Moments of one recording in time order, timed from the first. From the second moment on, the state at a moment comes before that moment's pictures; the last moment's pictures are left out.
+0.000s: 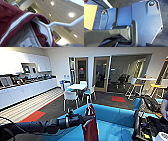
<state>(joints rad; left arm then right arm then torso) 0.30 2.31 -0.93 0.22 -0.16 -0.78 -1.60 3.06 -2.71 -0.29 0.16 0.30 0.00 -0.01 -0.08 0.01</state>
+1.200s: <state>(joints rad) 0.30 2.30 -0.93 0.24 -0.16 -0.78 -1.59 3.06 -2.71 -0.29 0.16 0.30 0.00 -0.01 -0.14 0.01</state>
